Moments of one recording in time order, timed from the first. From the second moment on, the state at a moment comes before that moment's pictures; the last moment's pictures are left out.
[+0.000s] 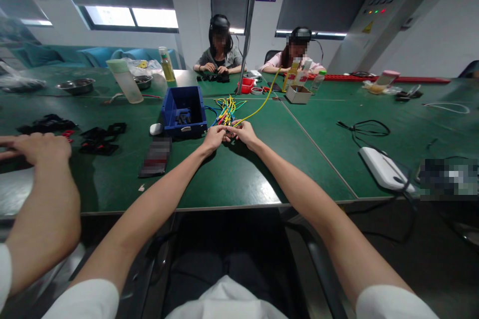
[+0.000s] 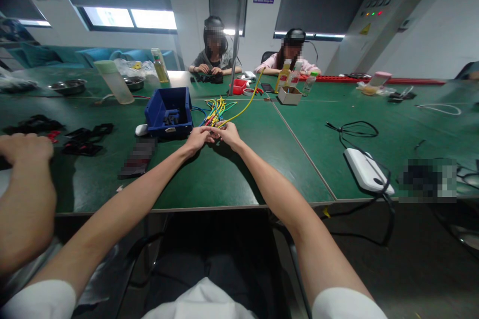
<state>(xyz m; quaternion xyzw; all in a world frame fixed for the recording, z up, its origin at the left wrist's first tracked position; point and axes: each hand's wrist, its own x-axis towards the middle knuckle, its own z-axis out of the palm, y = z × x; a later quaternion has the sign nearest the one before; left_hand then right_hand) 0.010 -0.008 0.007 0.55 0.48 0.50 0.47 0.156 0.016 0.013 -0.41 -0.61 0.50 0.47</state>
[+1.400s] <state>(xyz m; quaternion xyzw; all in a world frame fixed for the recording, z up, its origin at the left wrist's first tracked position) 0.019 -0.018 0.015 0.45 0.46 0.54 0.54 0.150 0.018 0.009 -0.43 -0.61 0.46 0.49</state>
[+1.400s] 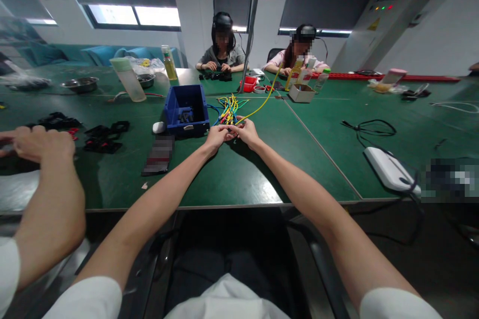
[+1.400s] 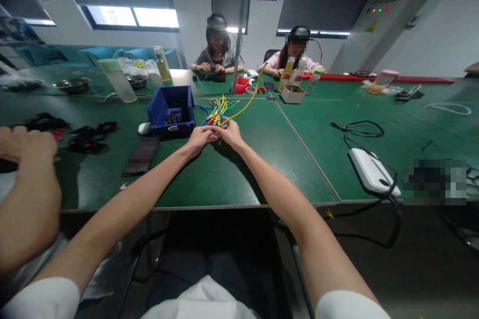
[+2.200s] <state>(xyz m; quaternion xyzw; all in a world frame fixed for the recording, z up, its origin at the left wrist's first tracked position) 0.011 -0.025 0.015 0.47 0.52 0.52 0.49 0.152 0.017 0.005 -0.43 -0.61 0.44 0.50</state>
